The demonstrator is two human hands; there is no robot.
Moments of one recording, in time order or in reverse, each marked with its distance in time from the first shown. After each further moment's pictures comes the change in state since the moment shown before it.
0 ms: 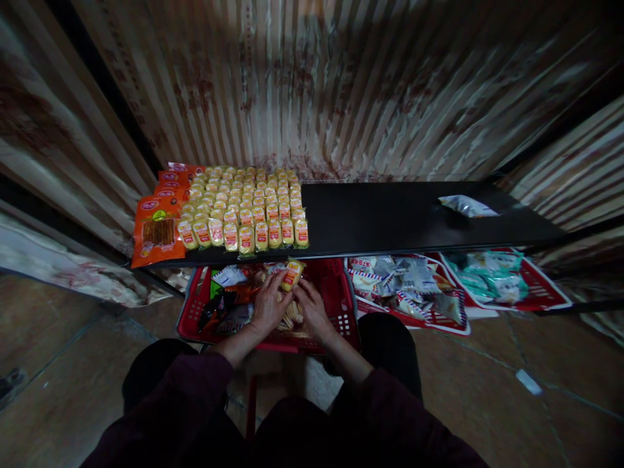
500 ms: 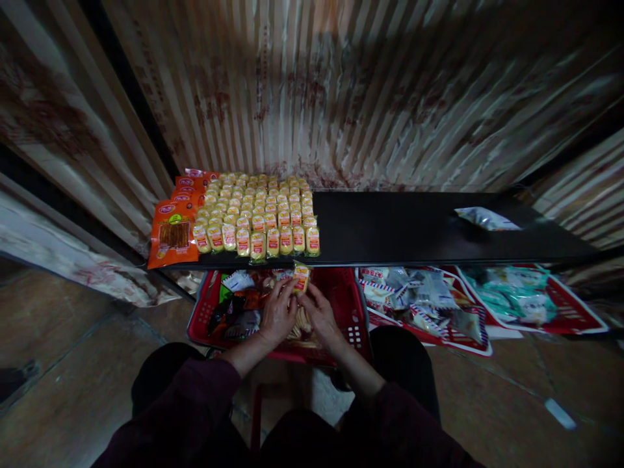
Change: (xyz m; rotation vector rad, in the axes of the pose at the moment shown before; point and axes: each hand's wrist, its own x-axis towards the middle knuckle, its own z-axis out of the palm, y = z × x) left_hand -0.005 0.002 -0.004 0.024 0.068 0.103; right_hand -0.002 -0.017 0.010 0.042 -0.113 0.023
